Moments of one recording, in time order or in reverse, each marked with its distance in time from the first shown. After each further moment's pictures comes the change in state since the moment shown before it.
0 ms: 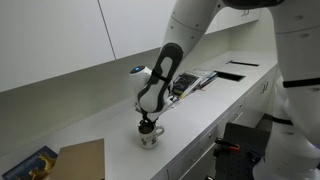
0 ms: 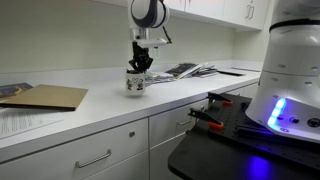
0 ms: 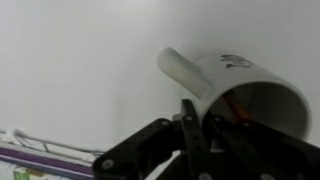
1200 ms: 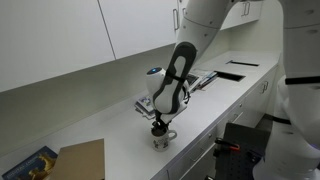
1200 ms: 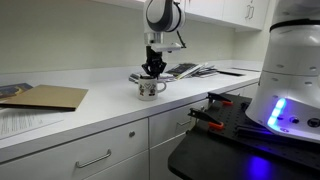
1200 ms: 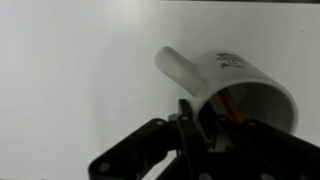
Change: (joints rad) arm -0.053 -0.076 -0.008 -0.182 0.051 0.088 0.000
